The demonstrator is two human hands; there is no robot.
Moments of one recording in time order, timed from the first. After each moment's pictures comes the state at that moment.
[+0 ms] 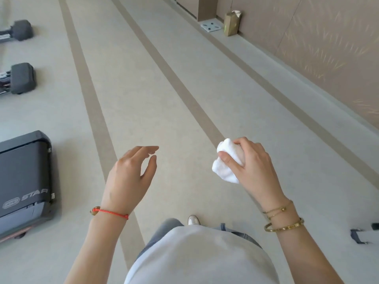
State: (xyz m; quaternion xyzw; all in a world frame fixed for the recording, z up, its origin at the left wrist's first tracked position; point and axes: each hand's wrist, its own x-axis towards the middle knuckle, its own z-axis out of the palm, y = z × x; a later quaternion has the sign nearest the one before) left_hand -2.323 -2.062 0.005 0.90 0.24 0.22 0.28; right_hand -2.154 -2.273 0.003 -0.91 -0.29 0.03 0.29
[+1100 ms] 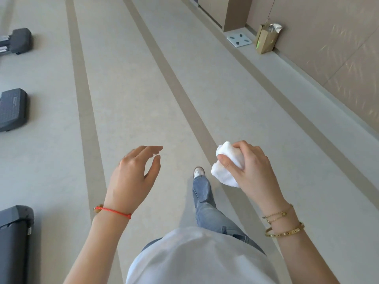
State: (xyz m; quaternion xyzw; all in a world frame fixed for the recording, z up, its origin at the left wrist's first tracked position) left_hand -1.776 -1.529 -0.010 0.90 0.27 0.20 0.27; right_hand -1.598 -1.726 -0.023 -0.90 -0.33 0.06 0.29
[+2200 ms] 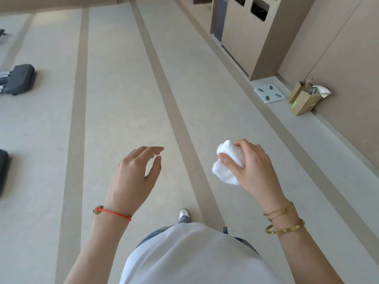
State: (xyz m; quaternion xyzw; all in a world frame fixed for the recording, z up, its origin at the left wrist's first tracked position) left_hand -1.202 -0.926 -0.001 0.89 0.28 0.26 0.25; right_hand -1.002 -1.107 -0.008 -0.88 -0.38 0.04 0.29
